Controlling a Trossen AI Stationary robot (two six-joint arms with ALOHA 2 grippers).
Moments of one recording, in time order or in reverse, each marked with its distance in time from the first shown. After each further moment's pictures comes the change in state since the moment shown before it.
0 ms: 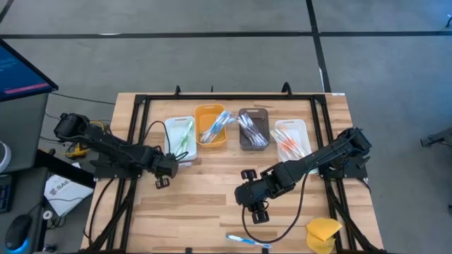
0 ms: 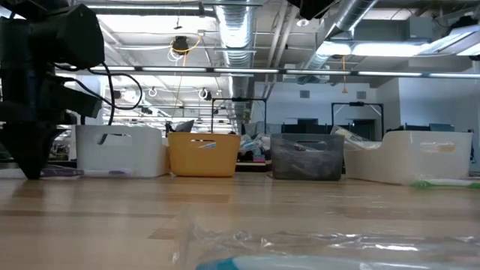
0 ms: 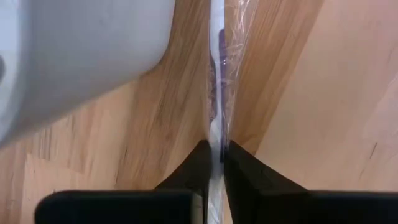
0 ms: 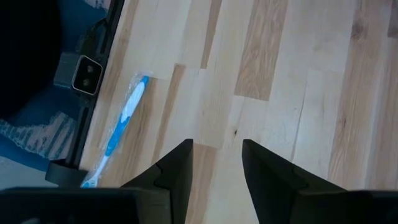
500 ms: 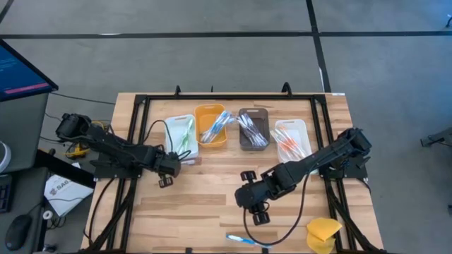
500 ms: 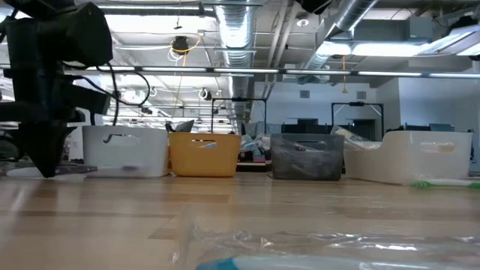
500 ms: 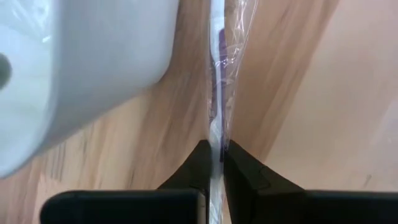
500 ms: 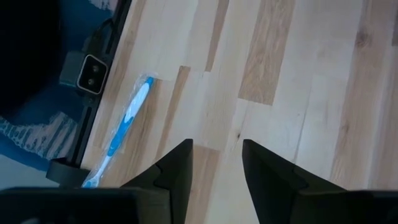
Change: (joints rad) left arm 0.002 0.006 0.046 0.012 -0.032 0.001; right arm 0.014 0.000 0.000 0.012 0.000 -0.016
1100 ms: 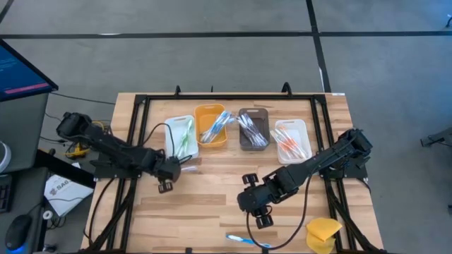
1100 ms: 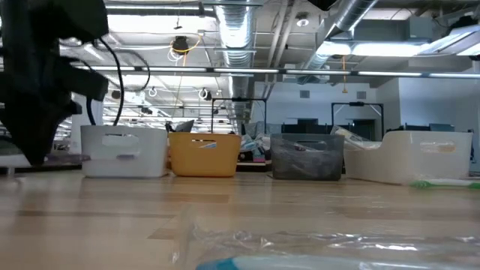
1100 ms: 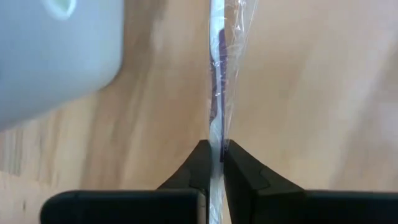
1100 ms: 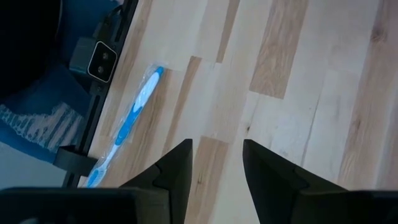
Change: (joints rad) left arm -0.089 -0.002 0.080 -0.051 0.084 -0.068; right arm 0.028 0.000 0.000 -0.022 0.000 -0.001
